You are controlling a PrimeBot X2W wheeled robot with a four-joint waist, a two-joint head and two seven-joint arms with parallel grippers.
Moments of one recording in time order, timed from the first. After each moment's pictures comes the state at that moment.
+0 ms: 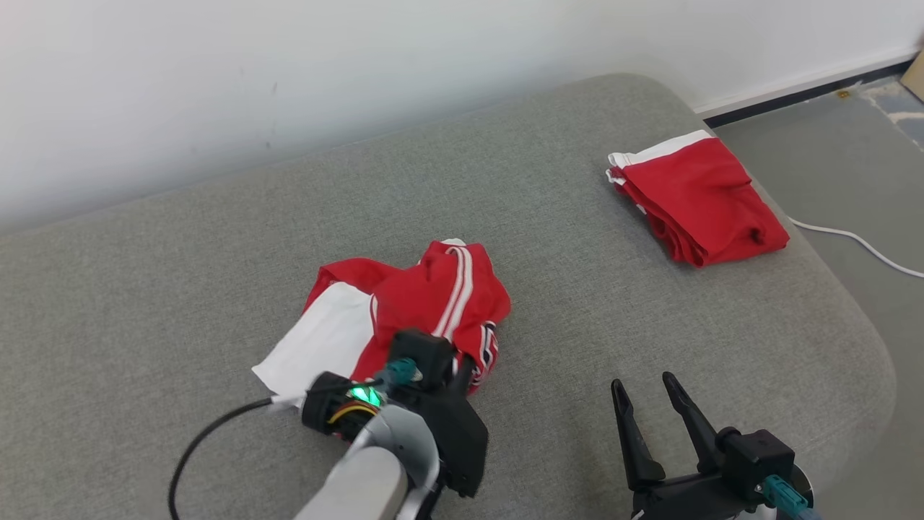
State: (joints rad) left arm -0.51 0.05 -0.60 0.48 -0.40 0.02 0.12; right arm -0.04 -0.05 0.09 0.20 0.16 0.13 -0.19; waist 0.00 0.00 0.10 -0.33
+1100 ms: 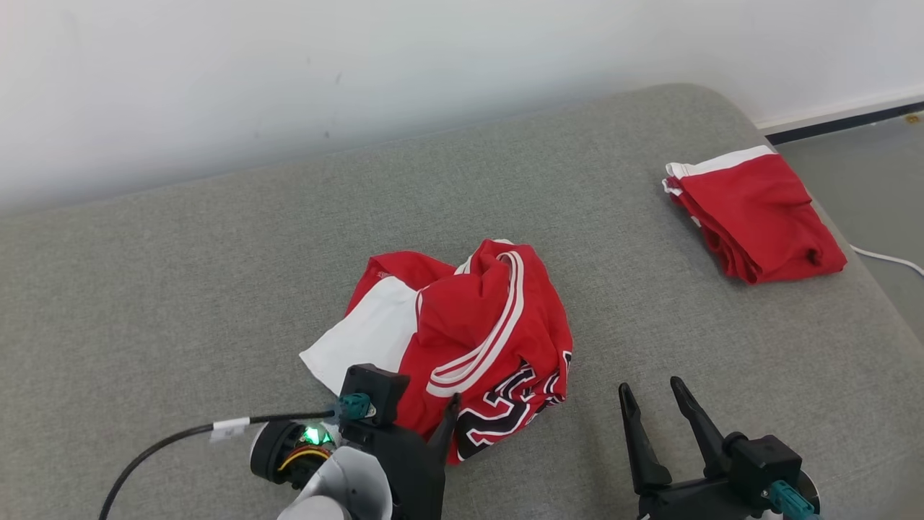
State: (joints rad) left arm -0.39 0.27 -0.73 0.16 -0.55 0.16 0.28; right arm -0.03 -0.05 0.07 0.19 0.16 0.13 -0.19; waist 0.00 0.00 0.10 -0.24
